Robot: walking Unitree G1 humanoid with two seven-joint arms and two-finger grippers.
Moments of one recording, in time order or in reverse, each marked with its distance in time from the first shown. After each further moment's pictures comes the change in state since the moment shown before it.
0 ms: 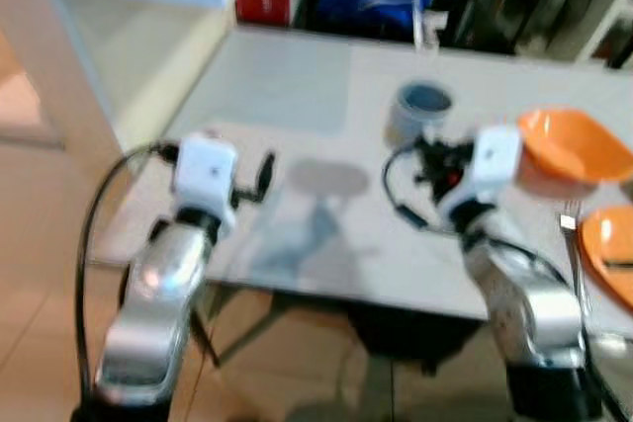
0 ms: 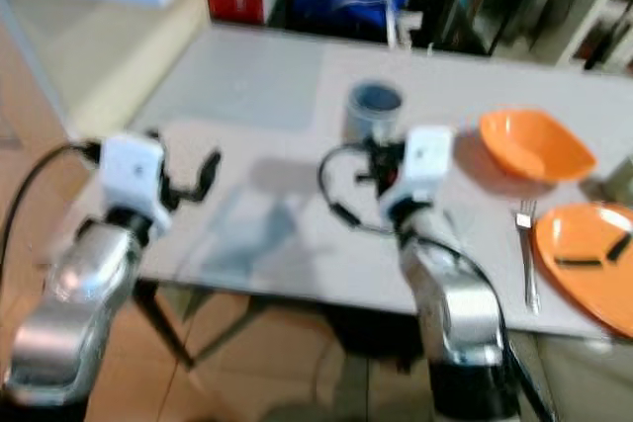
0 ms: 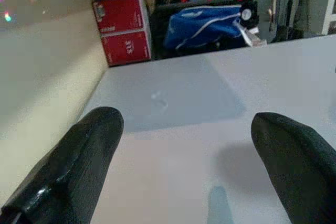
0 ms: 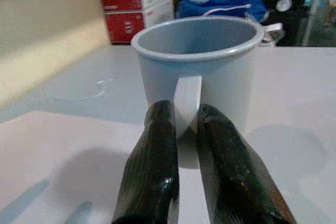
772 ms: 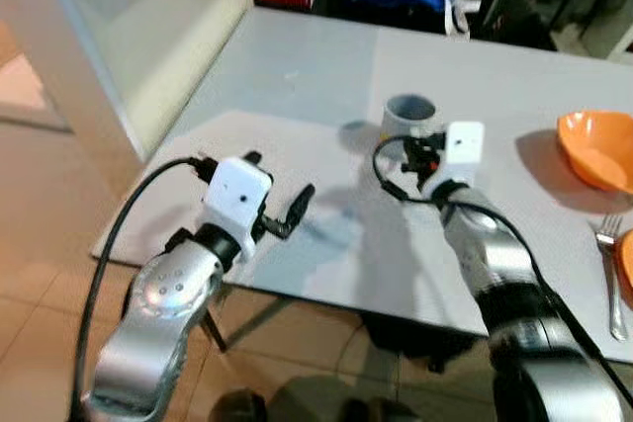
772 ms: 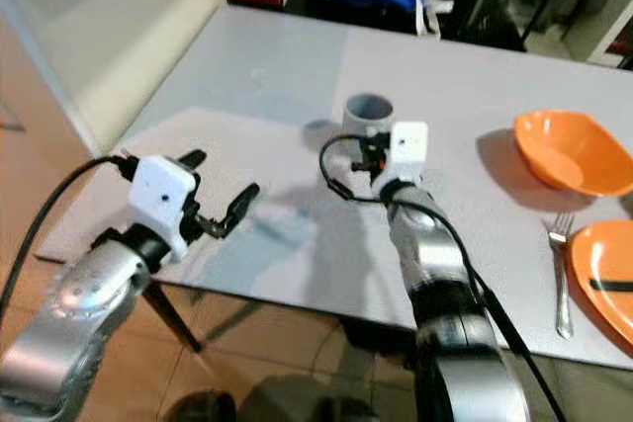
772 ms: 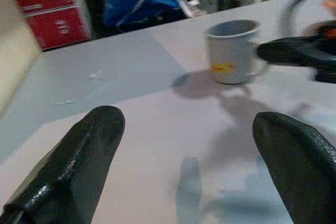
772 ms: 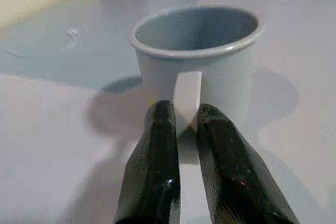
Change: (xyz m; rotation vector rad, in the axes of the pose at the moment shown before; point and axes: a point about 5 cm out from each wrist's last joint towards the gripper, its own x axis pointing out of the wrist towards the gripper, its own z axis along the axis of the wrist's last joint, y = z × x) left arm -0.021 -0.023 0.009 0.049 -0.001 -0.316; right arm 0.070 -0.023 -0.036 -0.012 0.083 -0.015
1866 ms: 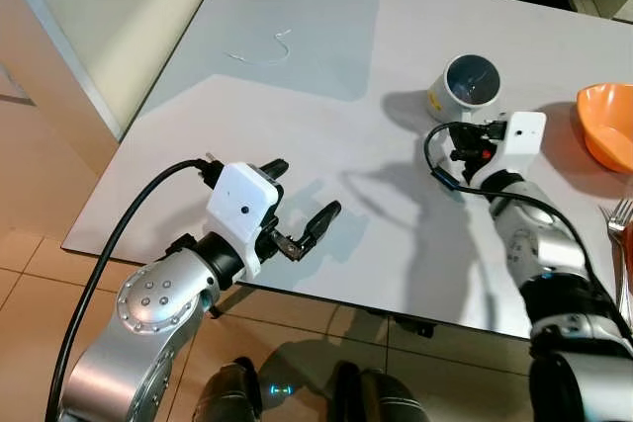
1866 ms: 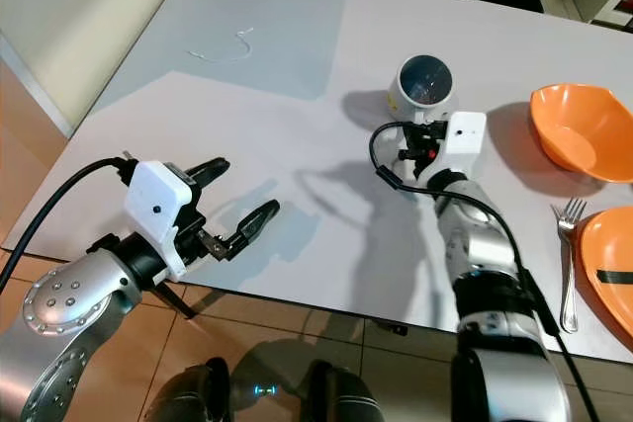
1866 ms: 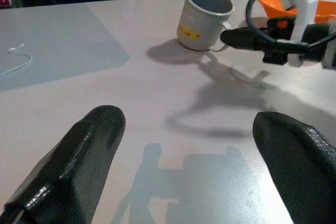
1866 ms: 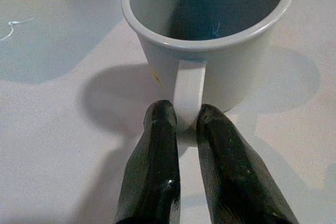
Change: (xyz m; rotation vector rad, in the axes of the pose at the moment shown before) left arm -0.011 -0.014 0.013 -0.074 -0.017 -0.162; right arm -0.021 -0.059 0.017 0.018 -0.072 -0.012
